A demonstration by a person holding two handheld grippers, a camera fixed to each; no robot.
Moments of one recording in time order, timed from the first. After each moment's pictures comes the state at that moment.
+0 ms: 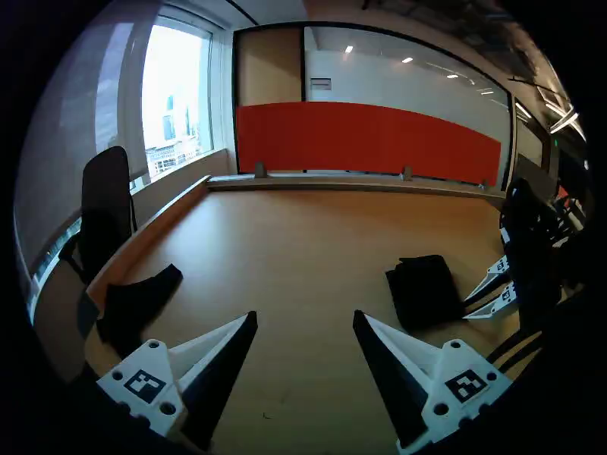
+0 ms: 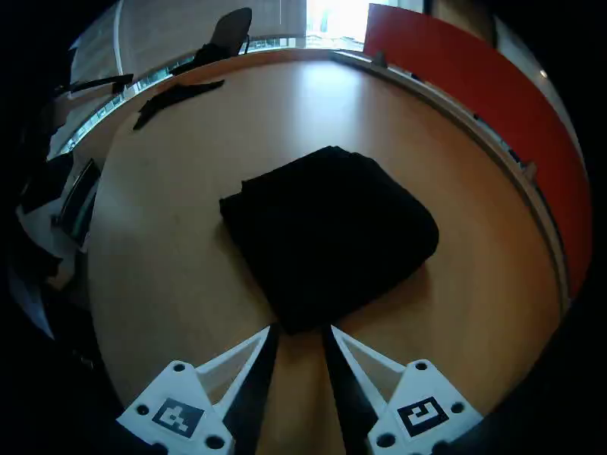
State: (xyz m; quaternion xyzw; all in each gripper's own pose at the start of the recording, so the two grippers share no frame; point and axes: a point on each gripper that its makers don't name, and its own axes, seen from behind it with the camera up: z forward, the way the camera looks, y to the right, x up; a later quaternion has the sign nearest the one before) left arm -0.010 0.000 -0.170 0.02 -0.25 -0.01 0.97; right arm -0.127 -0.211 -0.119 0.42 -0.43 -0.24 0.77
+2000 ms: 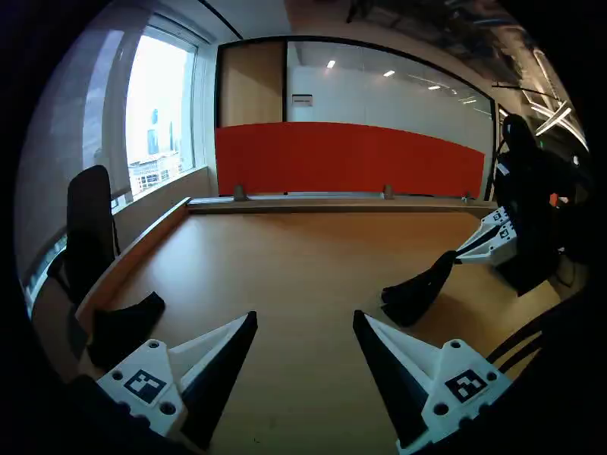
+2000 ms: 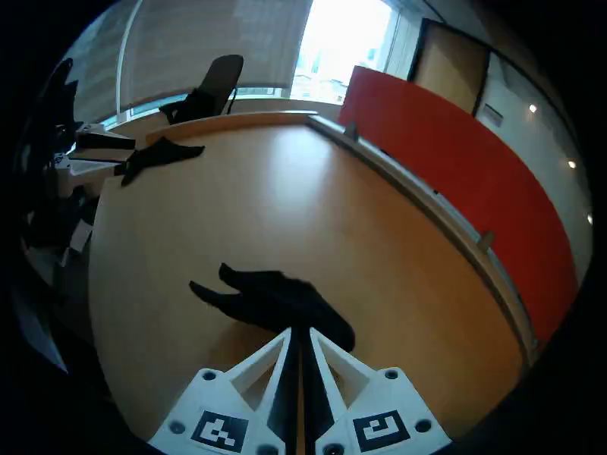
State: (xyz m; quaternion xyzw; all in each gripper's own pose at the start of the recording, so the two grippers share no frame) left arm 0.024 0.018 -0.136 -0.03 -0.20 -0.01 0.98; right arm 0.017 -0.227 -0.040 0.40 -0.30 -0.26 0.83
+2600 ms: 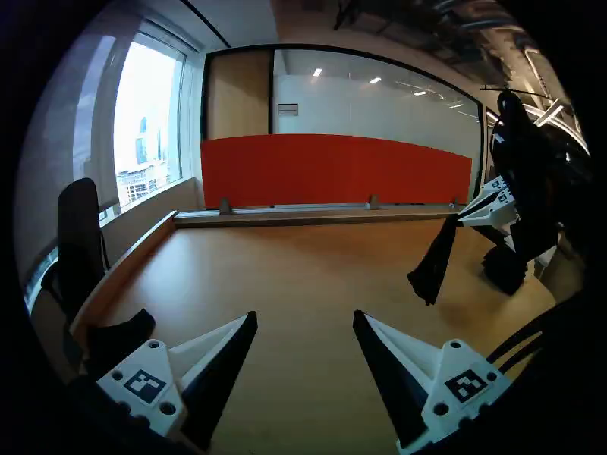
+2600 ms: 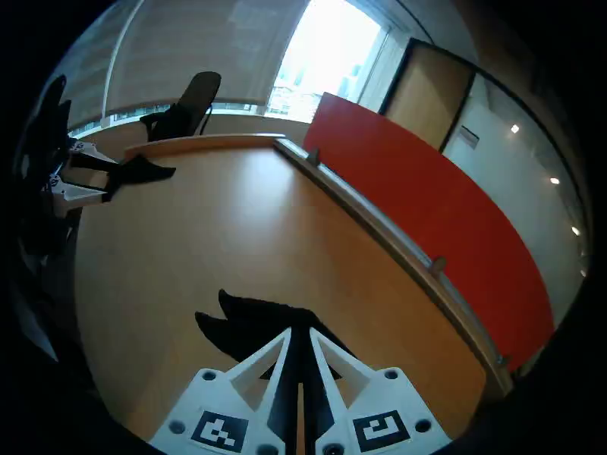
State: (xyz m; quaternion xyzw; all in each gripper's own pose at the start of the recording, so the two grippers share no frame) left arm 0.044 0.032 -0.124 -0.06 -0.18 -0.01 0.98; right arm 0.093 -0.176 -0.005 0.35 -0.25 -0.28 0.86
